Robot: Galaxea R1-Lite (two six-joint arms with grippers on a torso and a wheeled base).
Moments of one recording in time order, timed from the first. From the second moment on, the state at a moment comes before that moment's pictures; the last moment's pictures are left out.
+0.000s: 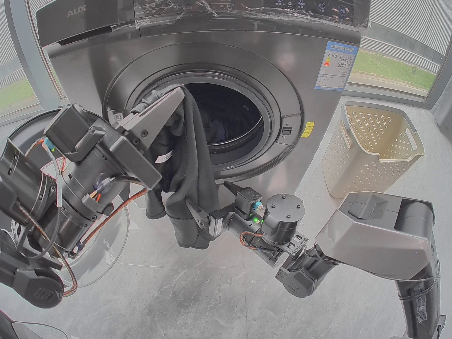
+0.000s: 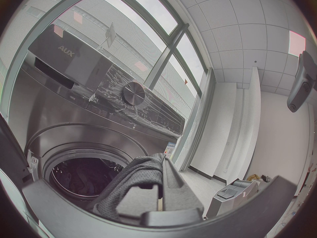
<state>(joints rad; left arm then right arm) -0.67 1.56 -0.55 -1.54 -0.13 -0.19 0.78 2.41 -1.07 -1.48 -0.06 0.07</state>
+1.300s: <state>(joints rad) -0.58 1.58 -0.49 -1.52 -0.13 -0.19 0.72 2.35 -0.98 -1.53 -0.07 0.11</state>
